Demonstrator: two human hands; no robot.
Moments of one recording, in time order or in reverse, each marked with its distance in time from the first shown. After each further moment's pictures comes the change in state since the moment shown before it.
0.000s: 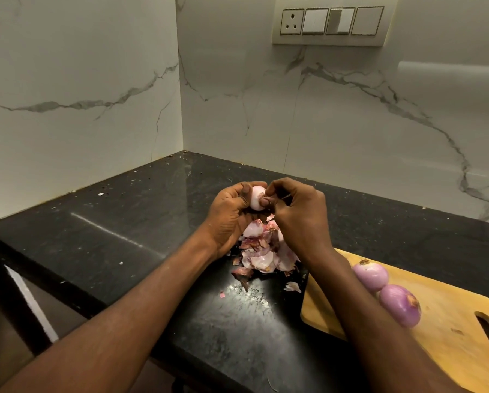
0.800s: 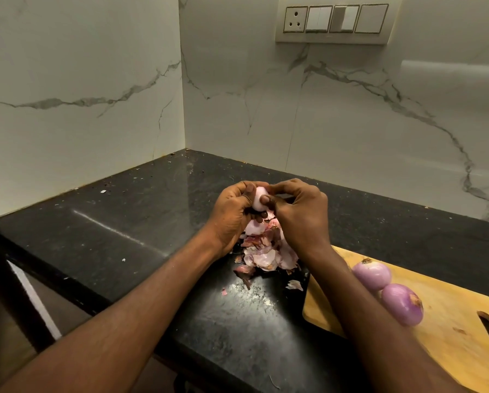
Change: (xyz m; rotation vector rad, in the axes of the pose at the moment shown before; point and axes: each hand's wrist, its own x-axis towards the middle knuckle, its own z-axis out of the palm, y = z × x) left_hand 0.000 -0.004 0.002 0.168 0.027 0.043; right_hand 0.000 0.003 0.006 0.081 0.019 0.046
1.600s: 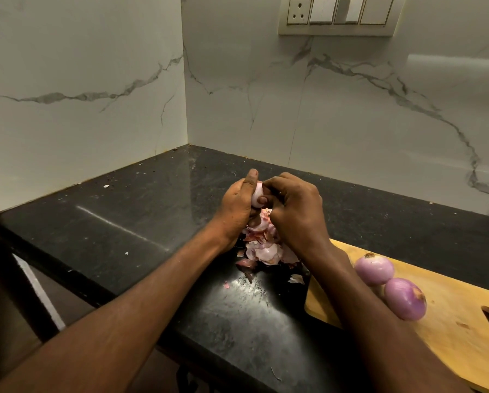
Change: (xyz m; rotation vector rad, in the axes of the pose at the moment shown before) left_hand -0.006 0.004 0.008 0.202 0.066 0.008; right_hand -0.004 -0.003 0.002 -0.151 -0.090 -0.216
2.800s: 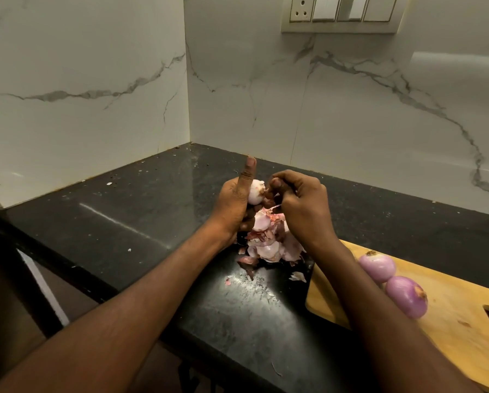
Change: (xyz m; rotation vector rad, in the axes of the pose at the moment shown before) left_hand -0.007 0.009 -0.002 -0.006 0.038 -0.015; right_hand 0.002 0.002 -0.003 0.297 0.005 0.224
